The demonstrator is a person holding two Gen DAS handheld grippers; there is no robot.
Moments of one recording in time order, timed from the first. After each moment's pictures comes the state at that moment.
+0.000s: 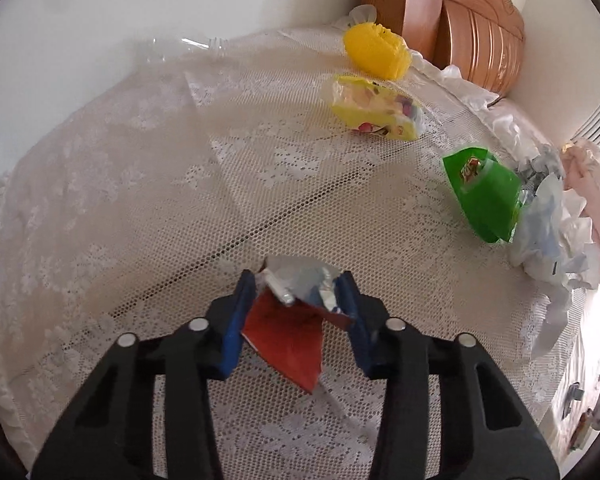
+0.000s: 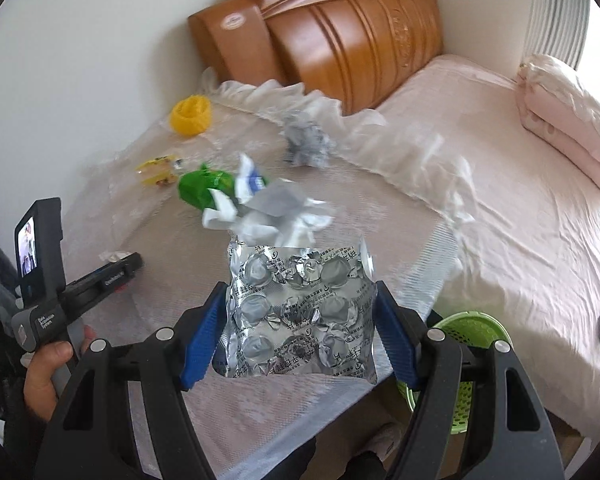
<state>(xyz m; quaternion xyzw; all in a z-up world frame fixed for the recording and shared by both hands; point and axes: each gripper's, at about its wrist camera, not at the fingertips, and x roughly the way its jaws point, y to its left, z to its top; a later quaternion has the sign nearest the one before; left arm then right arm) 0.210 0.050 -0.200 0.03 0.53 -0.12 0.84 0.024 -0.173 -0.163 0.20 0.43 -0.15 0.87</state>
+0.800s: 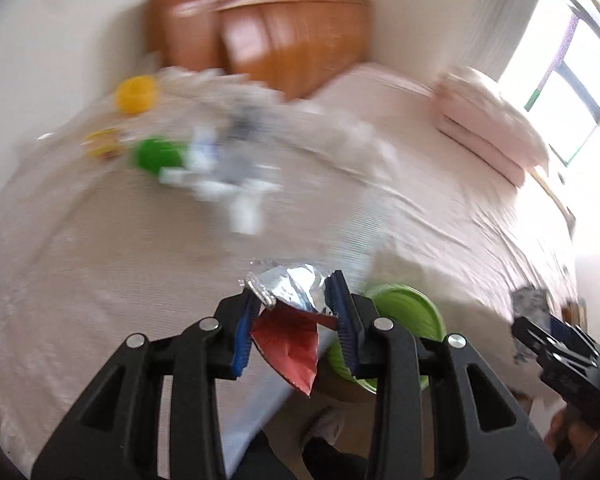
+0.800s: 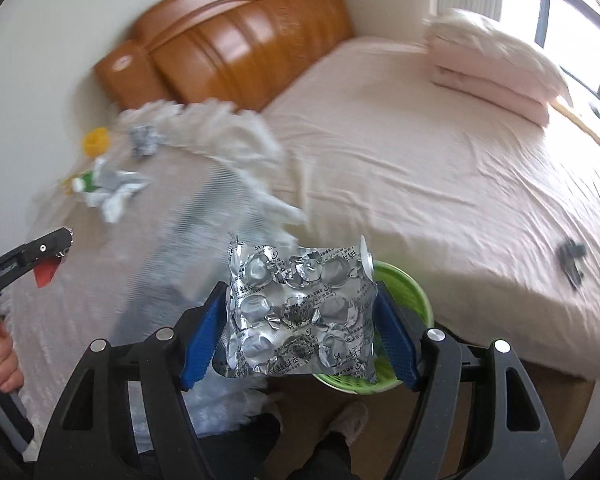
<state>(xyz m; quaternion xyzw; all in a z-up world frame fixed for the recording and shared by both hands) 0.009 -0.103 -0.113 0.10 0.48 -0.33 0.81 -0.190 -0.307 -0.209 0.26 0.41 -0.25 0.84</state>
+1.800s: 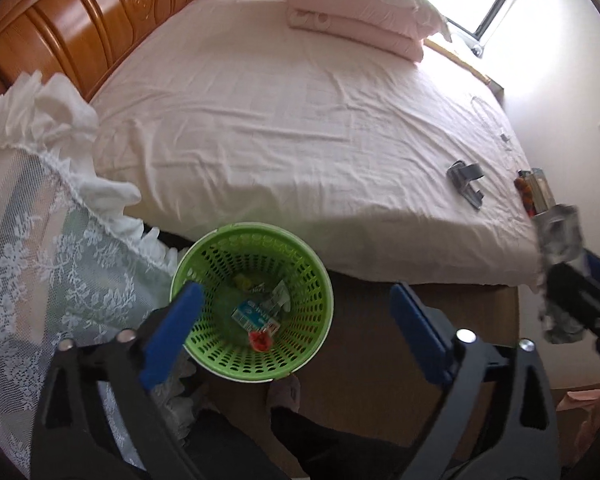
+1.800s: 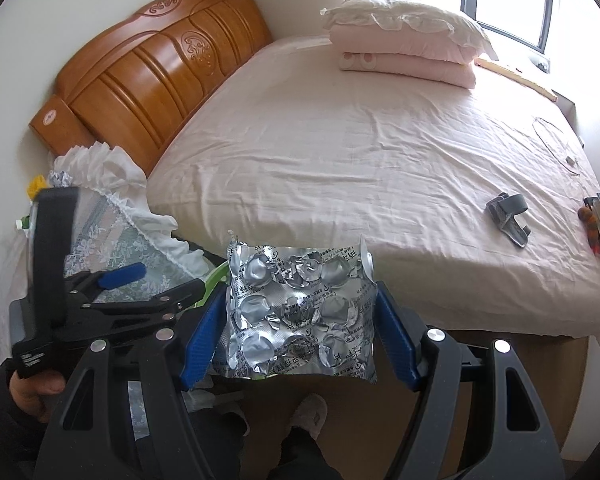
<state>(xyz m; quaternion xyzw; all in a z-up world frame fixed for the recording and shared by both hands) -0.160 -0.314 -0.202 0.22 0.51 -0.48 0.68 -0.335 -0.408 -0.234 0.30 0.39 -0.31 0.82</state>
